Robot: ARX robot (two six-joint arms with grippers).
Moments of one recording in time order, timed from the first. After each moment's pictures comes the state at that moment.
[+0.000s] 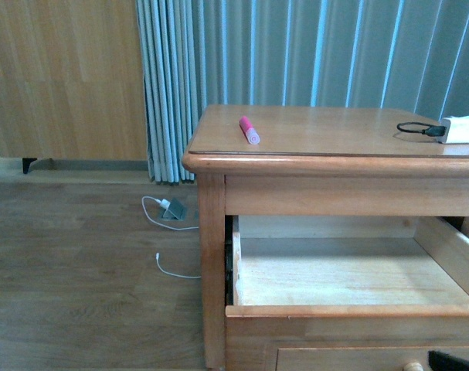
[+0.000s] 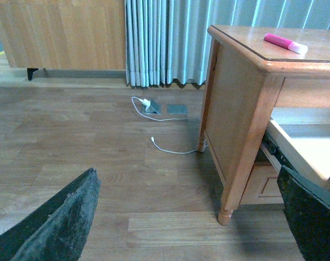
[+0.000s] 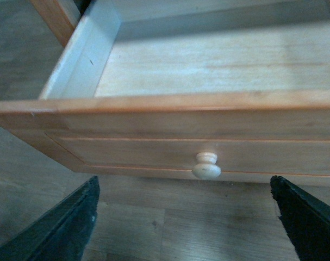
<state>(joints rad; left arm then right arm) 0.00 0.00 0.02 0.00 0.00 0.00 0.22 1.24 0.22 0.56 -0.08 0.19</state>
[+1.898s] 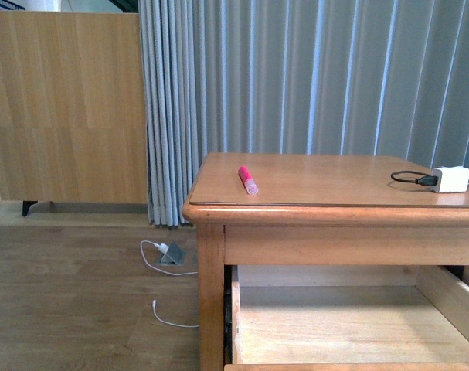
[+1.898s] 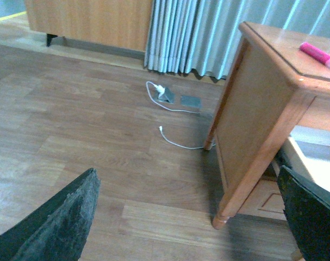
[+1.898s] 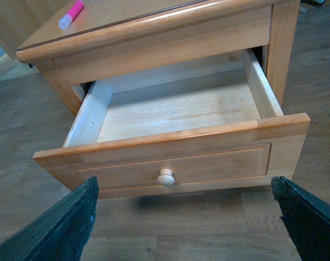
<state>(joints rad) -0.13 0.39 0.10 0.23 -0.24 -0.15 -0.17 0.31 0.22 -0.20 -0.33 0.16</state>
